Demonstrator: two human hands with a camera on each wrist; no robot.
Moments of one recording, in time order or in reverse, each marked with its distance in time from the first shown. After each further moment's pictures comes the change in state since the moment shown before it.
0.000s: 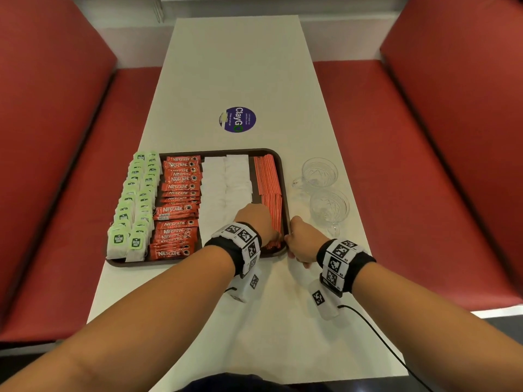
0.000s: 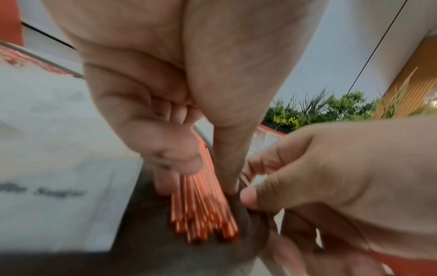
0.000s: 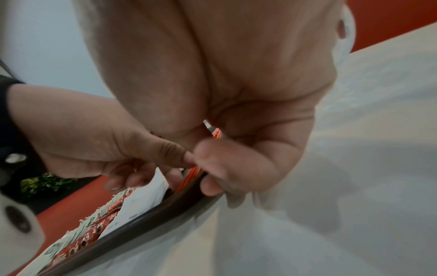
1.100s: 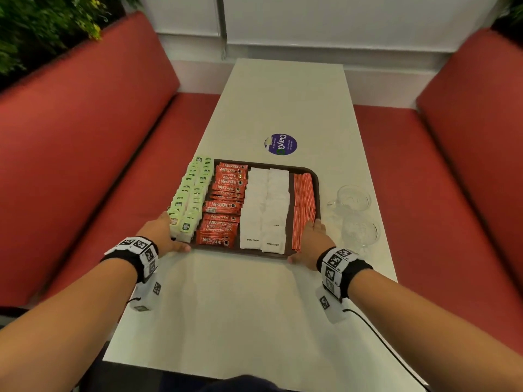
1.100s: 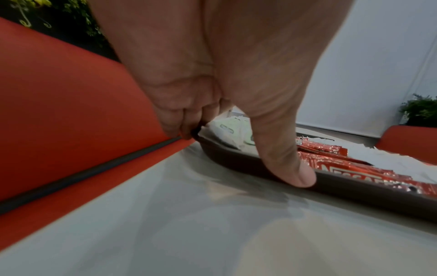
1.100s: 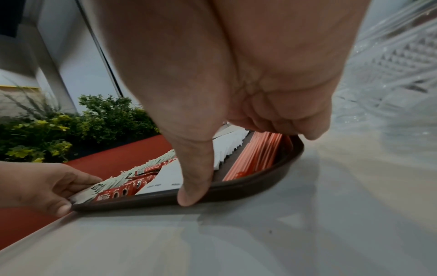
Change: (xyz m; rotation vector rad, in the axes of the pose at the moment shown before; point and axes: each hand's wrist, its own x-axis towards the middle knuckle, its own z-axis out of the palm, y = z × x) left_hand -0.073 -0.285 0.014 -0.360 0.172 -0.360; right_hand 0.006 -0.050 0.025 -0.519 0.191 -0.068
